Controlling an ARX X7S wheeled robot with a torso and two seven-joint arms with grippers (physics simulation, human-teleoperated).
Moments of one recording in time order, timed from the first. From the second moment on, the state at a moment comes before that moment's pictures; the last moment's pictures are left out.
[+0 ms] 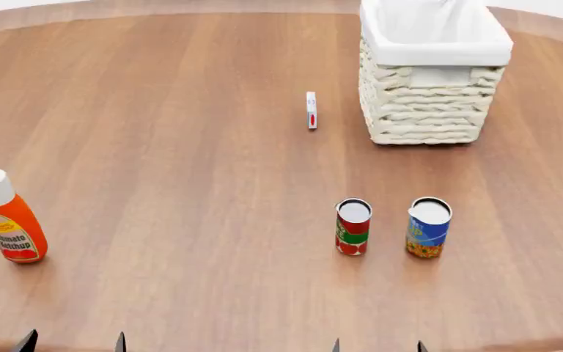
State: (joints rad) left arm 0.00 0.00 0.00 0.00 0.00 0.00 0.00; right arm 0.00 0.00 0.00 0.00 0.00 0.00 0.00
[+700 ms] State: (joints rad) left arm 0.08 -0.09 0.04 0.39 -0.10 -0.03 -0.08; right arm -0.06 0.09 -0.10 -0.37 -0.06 0.08 0.10
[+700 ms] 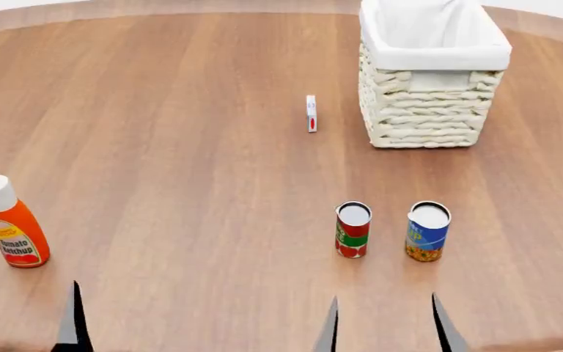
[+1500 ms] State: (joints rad) left arm 0.20 -0.17 -0.01 0.90 -0.19 0.02 -0.14; right arm -0.16 0.17 -0.18 -0.89 -0.23 0.10 0.17
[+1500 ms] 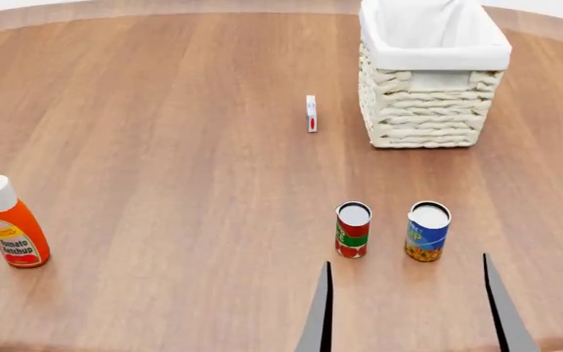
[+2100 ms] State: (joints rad) left arm 0.20 -0.20 0.01 0.90 -0.21 0.02 -0.17; right arm -0.16 0.20 -0.20 -0.88 -0.23 0.11 0.19
